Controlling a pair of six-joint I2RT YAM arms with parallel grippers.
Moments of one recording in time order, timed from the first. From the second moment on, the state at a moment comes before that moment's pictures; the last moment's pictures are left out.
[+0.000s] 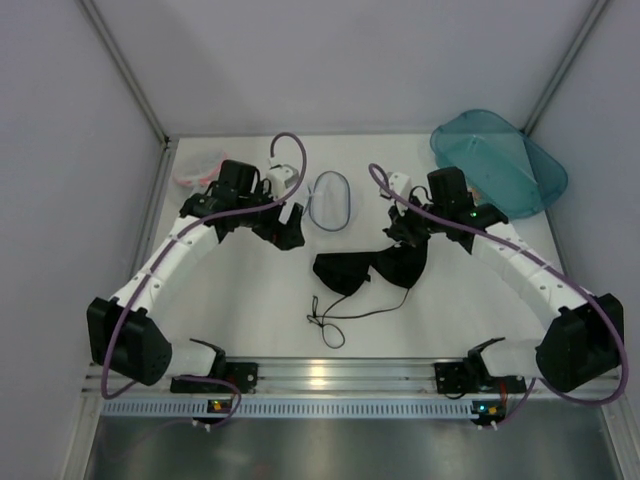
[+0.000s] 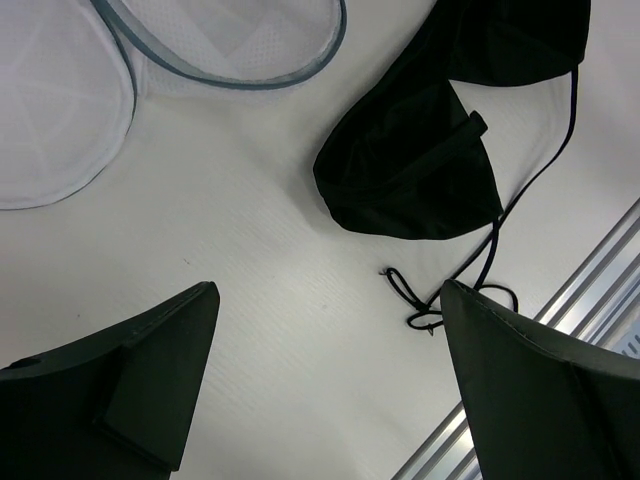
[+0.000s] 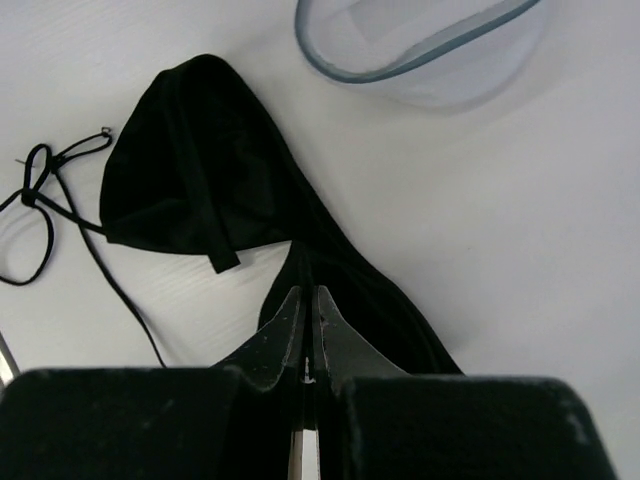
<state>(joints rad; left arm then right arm) -0.36 1.35 1.20 -0.71 0.46 0.14 0.38 1.29 1.05 -0.52 -0.50 -0.46</state>
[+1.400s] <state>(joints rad) -0.31 1.09 0.92 -0.74 0.57 0.48 0.59 1.47 0.87 -0.43 -0.50 -0.27</state>
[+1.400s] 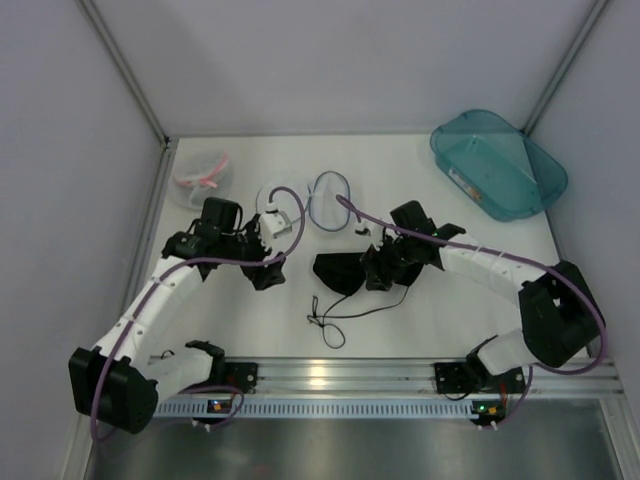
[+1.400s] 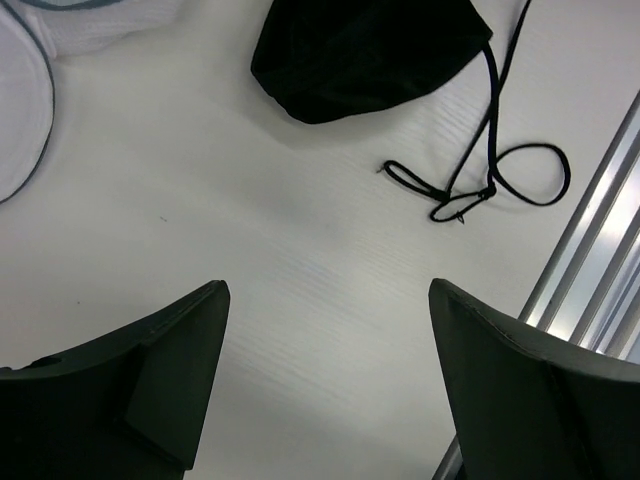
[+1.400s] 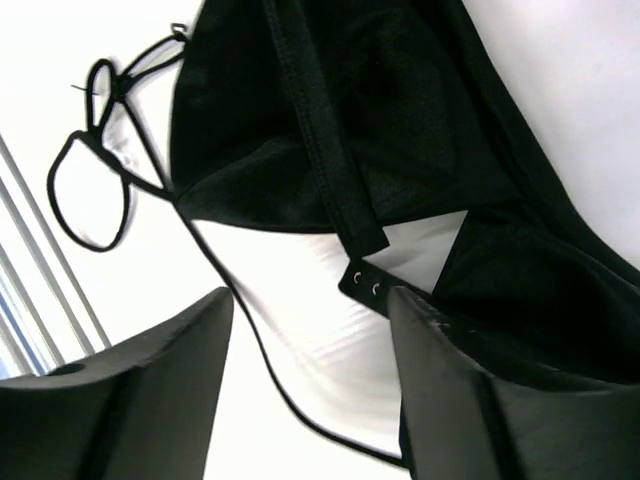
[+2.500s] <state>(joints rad) -0.99 1.39 0.84 -0.76 0.35 1.08 0.23 1.18 0.95 -0.65 -0.53 -0.21</state>
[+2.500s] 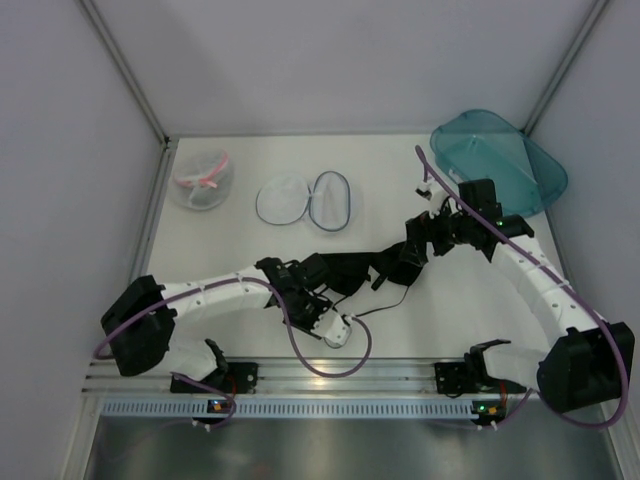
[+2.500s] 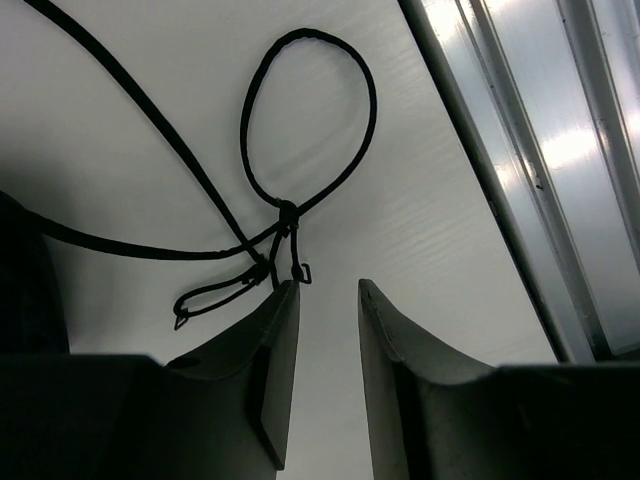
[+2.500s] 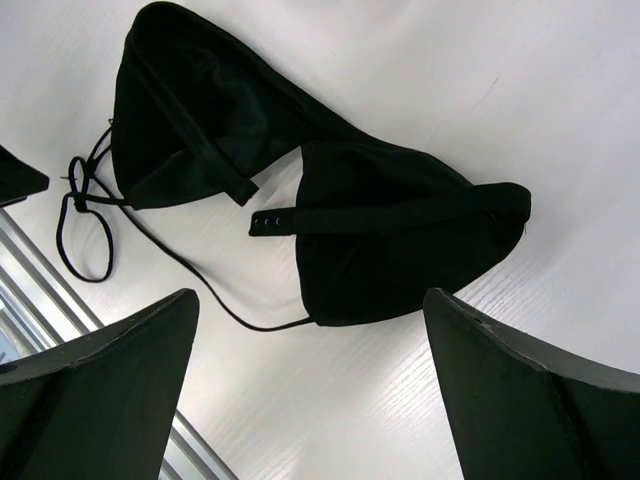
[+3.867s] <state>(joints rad) -1.03 1.26 0.90 -0.78 0.34 0.99 0.21 1.19 0.95 -0.65 -0.53 -0.21</state>
